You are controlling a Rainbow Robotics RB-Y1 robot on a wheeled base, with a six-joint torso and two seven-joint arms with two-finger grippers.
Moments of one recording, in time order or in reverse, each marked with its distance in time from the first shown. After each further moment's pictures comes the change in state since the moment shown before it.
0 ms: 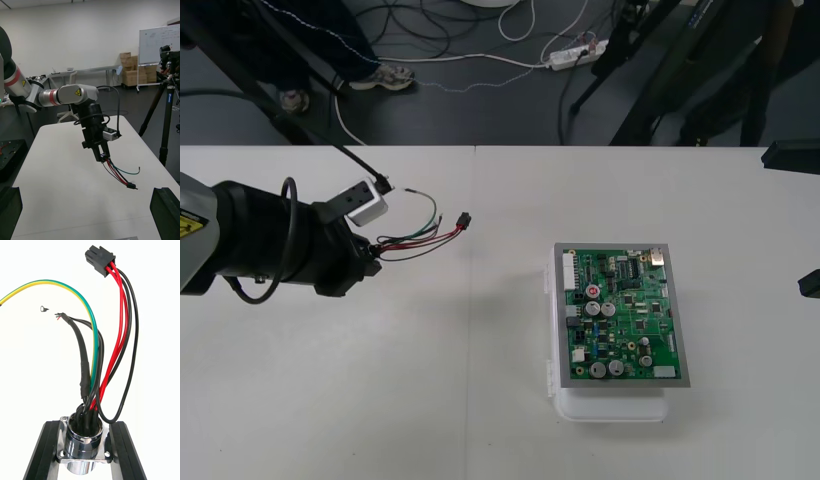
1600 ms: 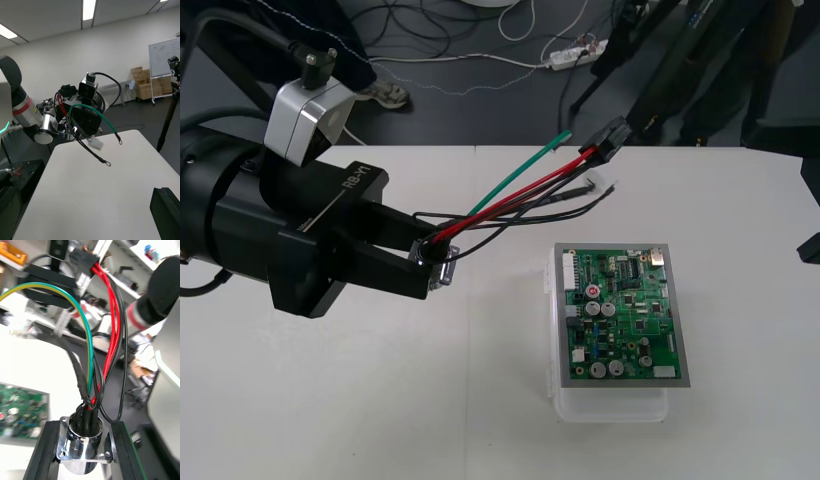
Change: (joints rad) right arm -0.103 -0.029 0.129 0.167 -0.098 0.000 0.000; left arm -0.079 -0.247 0.241 -0.037 0.993 -0.206 -0.103
